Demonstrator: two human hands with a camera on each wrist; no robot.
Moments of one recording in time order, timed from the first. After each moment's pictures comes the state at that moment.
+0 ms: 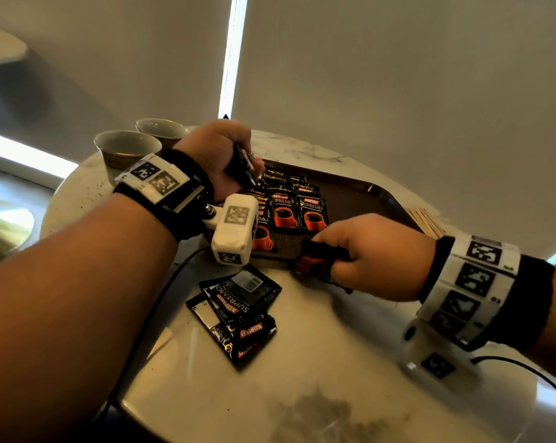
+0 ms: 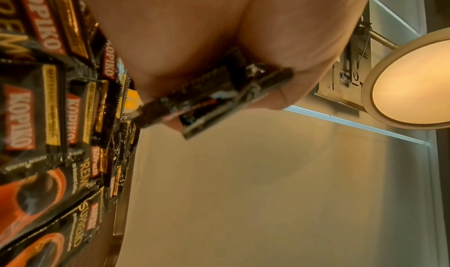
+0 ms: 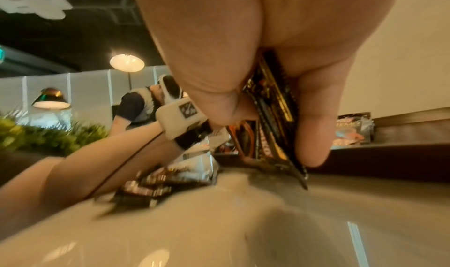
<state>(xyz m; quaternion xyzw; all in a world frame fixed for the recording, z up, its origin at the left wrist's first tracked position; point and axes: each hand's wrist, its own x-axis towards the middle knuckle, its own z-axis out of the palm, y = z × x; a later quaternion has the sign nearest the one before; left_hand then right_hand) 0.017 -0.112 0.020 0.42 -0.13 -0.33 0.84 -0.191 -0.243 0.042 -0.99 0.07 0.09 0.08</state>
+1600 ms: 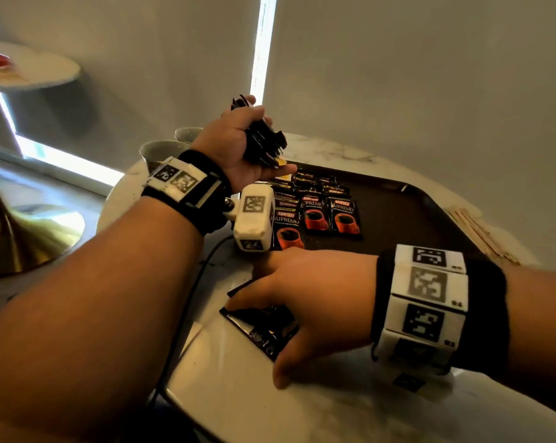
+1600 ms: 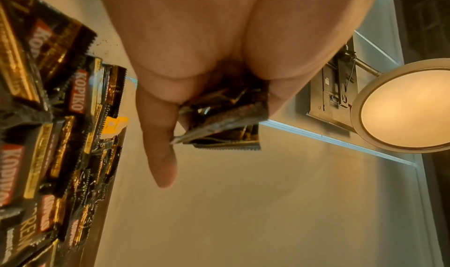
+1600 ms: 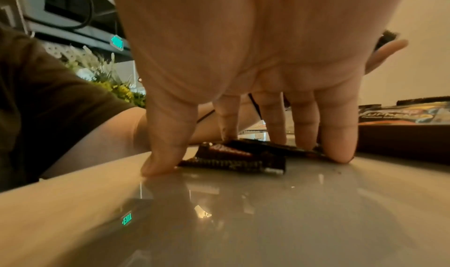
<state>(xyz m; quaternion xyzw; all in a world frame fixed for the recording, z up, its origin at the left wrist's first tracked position) 0.039 -0.099 0.022 0.40 -0.18 -0.30 0.85 -0.162 -0.154 0.029 -0.96 -0.17 0.21 -0.04</state>
